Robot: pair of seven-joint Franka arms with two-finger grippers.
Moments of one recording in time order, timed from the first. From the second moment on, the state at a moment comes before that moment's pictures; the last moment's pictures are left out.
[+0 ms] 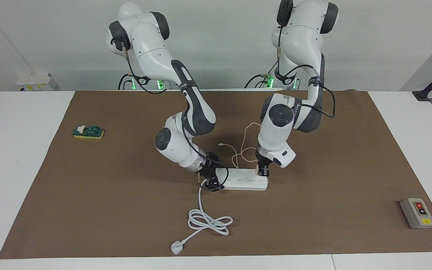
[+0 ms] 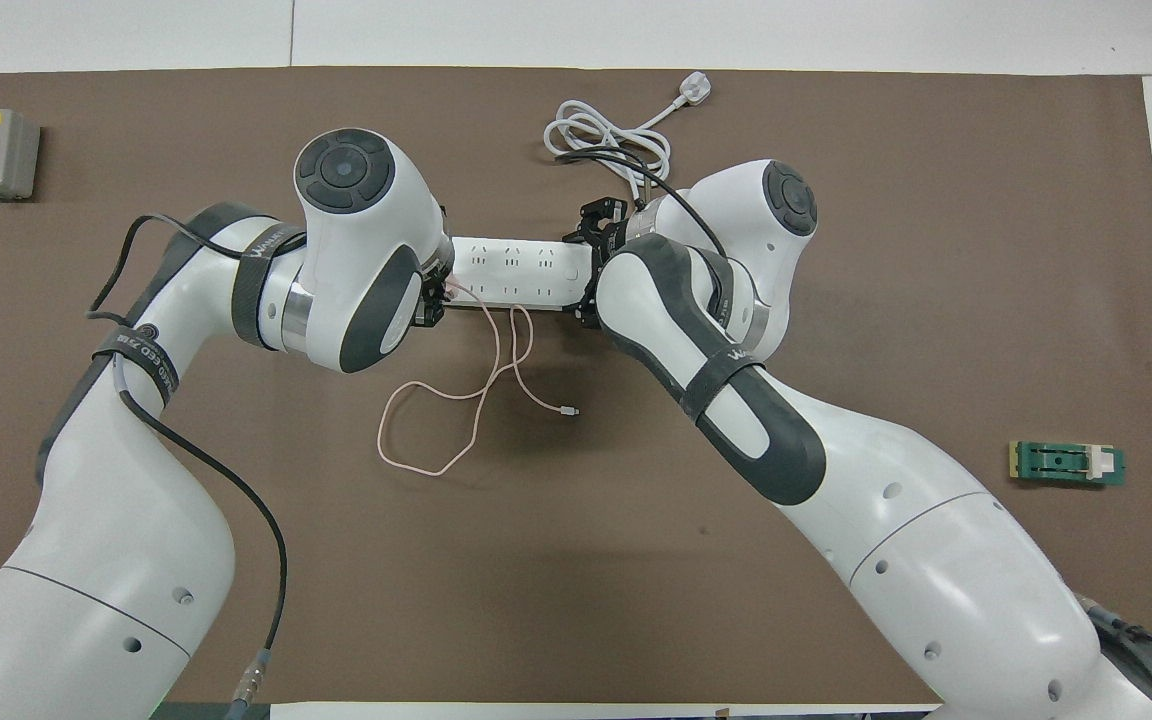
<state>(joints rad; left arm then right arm) -0.47 0.49 0.01 -1.62 -0.02 2.13 -1.86 0.43 0.70 0.00 -1.50 0.76 2.35 1.51</state>
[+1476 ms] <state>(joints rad) -0.30 0.26 0.04 -1.50 -0.02 1.64 -1.19 0.43 0.70 0.00 -1.50 0.76 2.36 1.50</state>
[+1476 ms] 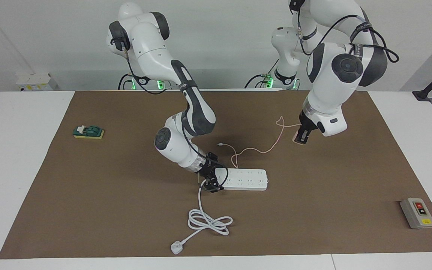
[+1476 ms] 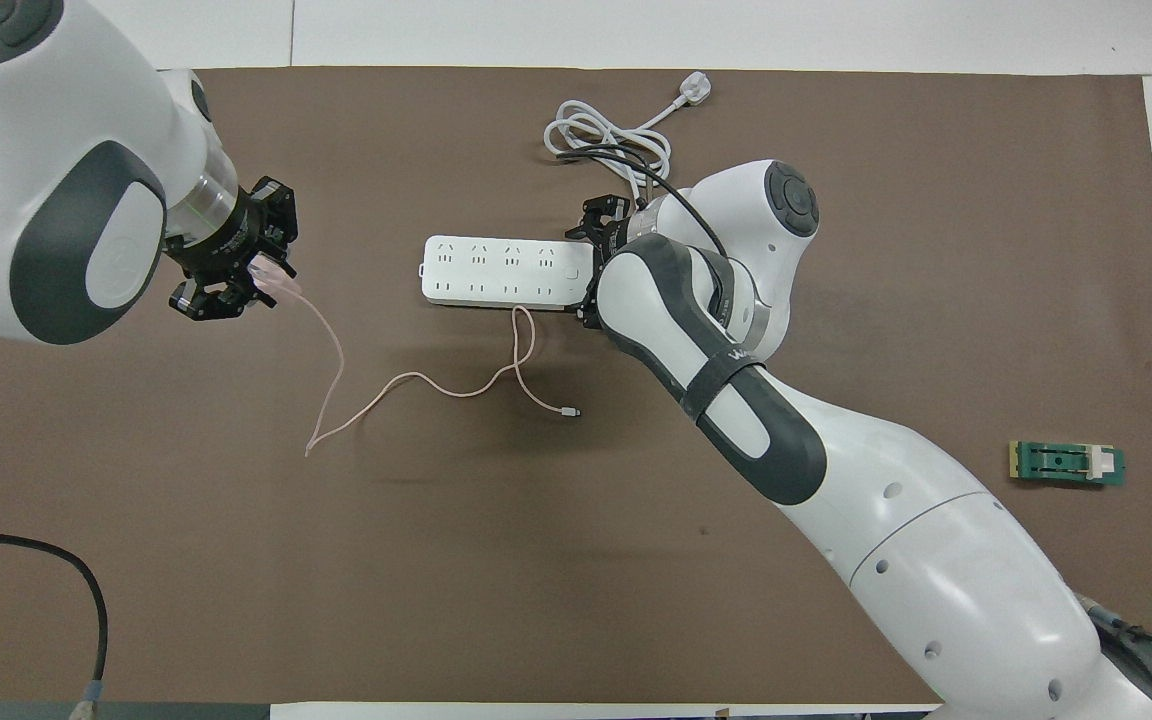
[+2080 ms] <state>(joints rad) -0.13 0.08 0.04 -1.92 -0.02 1.93 -0.42 0.41 0.61 -0.02 -1.55 0.76 2.34 1.51</state>
